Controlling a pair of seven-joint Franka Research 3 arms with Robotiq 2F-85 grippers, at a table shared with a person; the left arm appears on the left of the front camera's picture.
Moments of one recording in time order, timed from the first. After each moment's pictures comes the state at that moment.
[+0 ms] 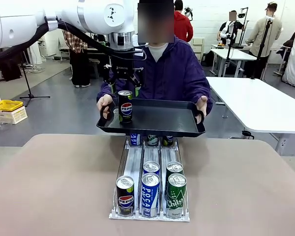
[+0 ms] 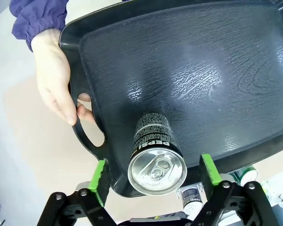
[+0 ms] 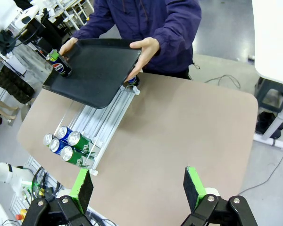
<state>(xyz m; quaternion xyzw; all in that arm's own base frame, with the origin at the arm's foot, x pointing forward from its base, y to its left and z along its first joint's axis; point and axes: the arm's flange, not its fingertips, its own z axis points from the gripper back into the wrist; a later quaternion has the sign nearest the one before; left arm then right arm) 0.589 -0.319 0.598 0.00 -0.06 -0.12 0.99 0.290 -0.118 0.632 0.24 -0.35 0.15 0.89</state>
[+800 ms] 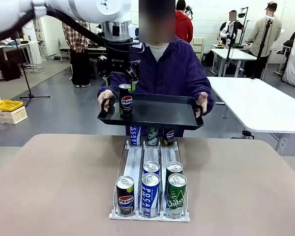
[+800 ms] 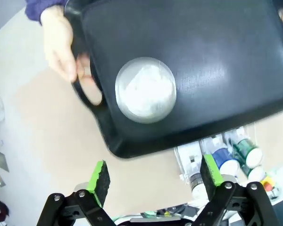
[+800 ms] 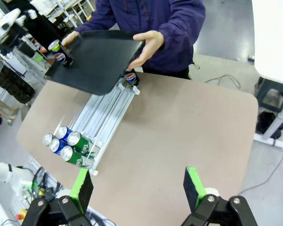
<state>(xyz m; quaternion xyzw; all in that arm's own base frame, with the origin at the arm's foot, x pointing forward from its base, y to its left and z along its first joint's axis) 0.525 -0.303 0.637 0.02 -0.09 -0.15 0.98 0.290 -0.118 0.632 0.24 -0.35 0.15 0.89</state>
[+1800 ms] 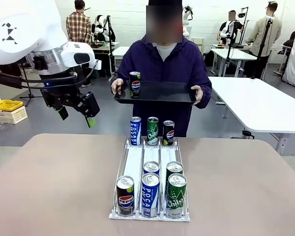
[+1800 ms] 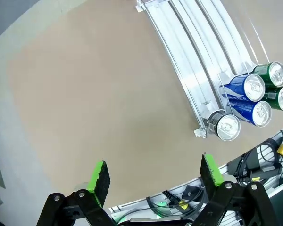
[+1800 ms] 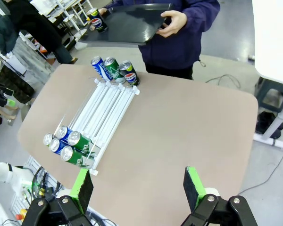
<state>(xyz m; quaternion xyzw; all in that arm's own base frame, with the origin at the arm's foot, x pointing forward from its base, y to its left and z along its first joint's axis) 0.355 -0.207 0.582 -0.02 -0.14 -0.19 0.97 0.290 -0.118 0.632 0.24 -0.35 0.15 0.89</state>
